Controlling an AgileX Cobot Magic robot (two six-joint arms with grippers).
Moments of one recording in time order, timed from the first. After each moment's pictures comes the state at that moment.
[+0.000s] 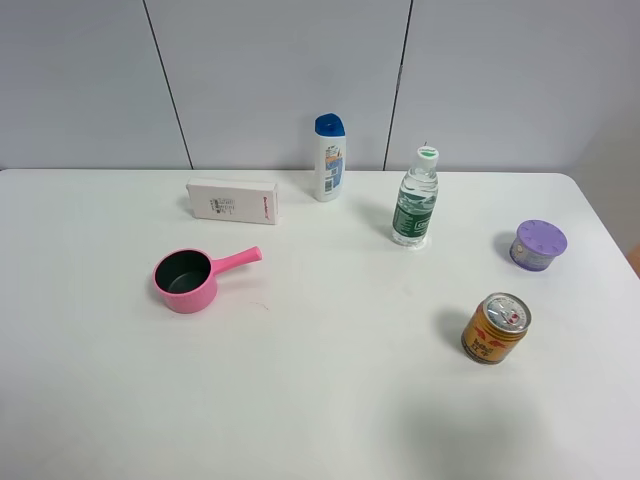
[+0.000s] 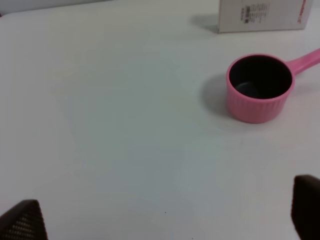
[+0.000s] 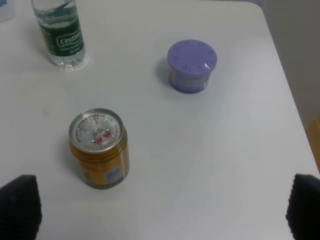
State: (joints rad) left arm 0.15 -0.01 -0.51 -0.08 1.05 0.16; right arm -0.09 0.00 -0.51 0.07 1.07 -0.13
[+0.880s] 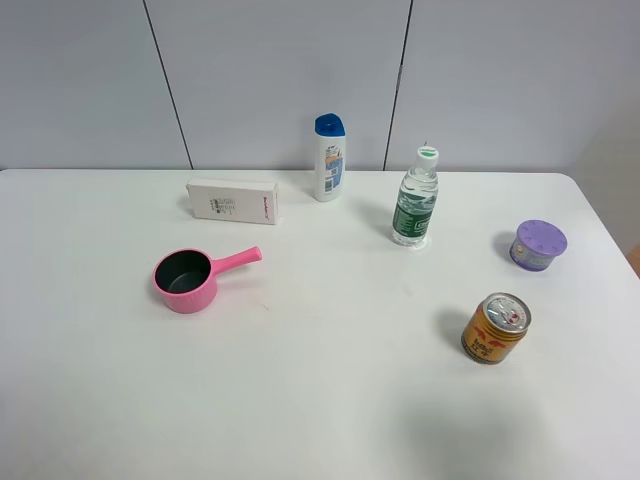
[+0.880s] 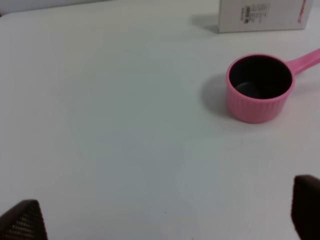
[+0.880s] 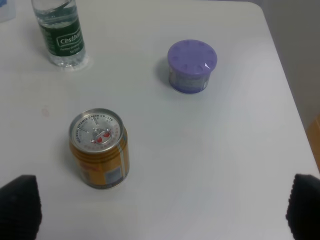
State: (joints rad) left arm 0.15 -0.01 -0.51 -0.08 1.05 0.16; right arm -0.09 0.00 -0.51 0.07 1.07 -0.13
